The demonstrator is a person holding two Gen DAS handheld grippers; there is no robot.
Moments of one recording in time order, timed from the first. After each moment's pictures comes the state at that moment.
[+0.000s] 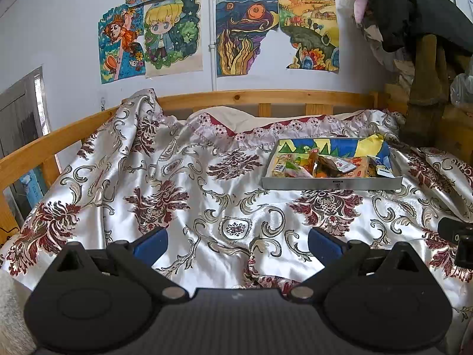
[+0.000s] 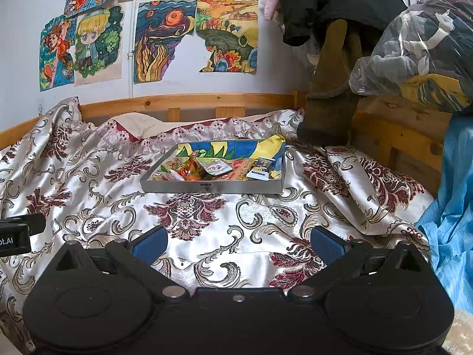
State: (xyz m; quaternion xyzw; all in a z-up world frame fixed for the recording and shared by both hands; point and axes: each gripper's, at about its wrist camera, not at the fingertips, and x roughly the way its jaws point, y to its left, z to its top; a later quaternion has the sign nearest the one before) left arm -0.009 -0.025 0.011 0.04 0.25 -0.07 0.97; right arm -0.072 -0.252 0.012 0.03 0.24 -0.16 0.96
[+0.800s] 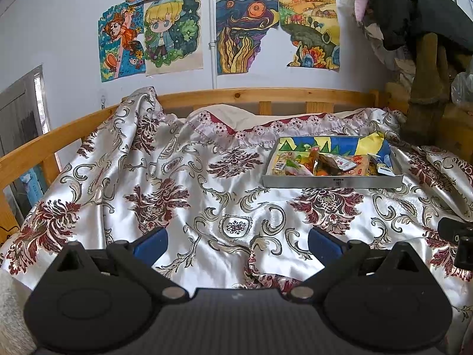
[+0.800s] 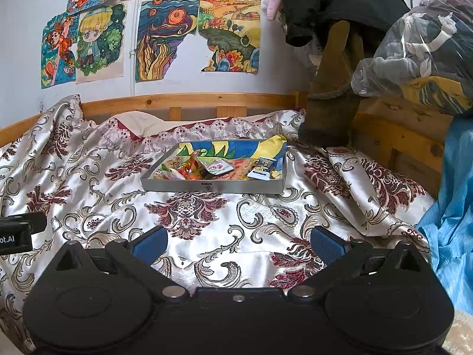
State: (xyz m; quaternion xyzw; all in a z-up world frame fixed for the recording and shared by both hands) left arm -0.008 -0.026 0.008 0.05 0.25 -0.07 0.96; right arm -0.071 -0.251 0.012 0.03 0.24 -0.16 0.96
